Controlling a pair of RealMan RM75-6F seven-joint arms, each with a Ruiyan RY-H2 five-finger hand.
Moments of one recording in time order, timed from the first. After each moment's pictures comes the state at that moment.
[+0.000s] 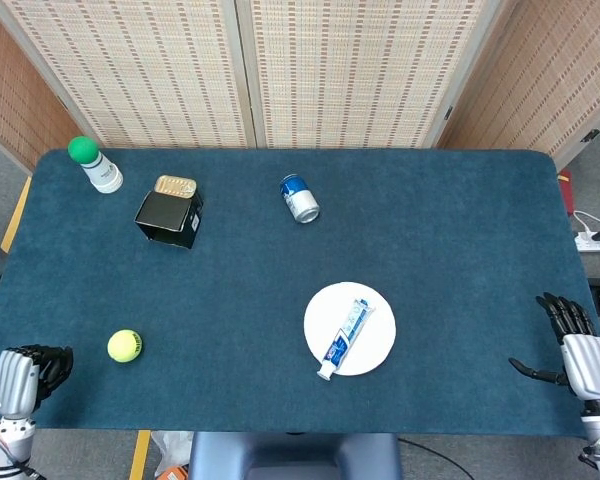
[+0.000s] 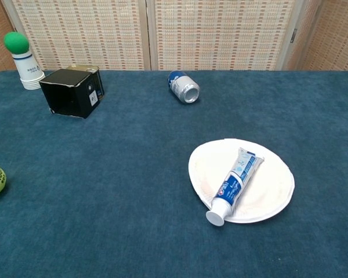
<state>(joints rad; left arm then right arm) -0.11 -1.72 -0.07 -0.62 1.60 1.81 -0.70 0.07 -1.40 0.02 -0.97 -1.53 1.44 0.48</state>
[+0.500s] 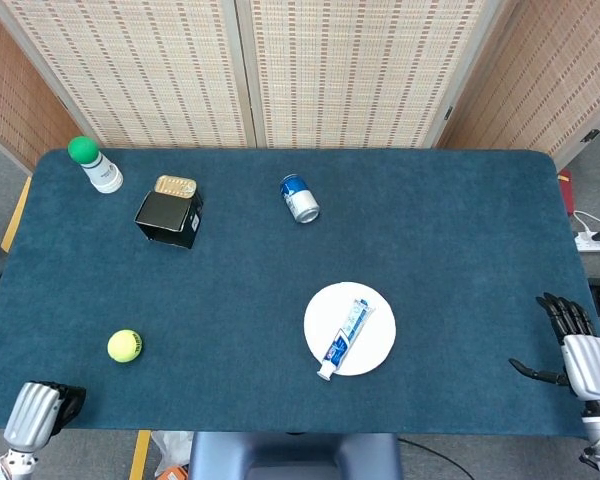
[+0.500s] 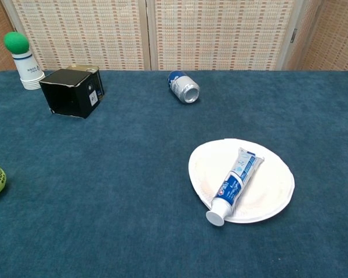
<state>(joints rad) 0.02 -1.81 0.10 -0.36 1.68 1.79 -0.68 0.07 -1.40 0.02 -0.97 -1.53 1.45 0.50</state>
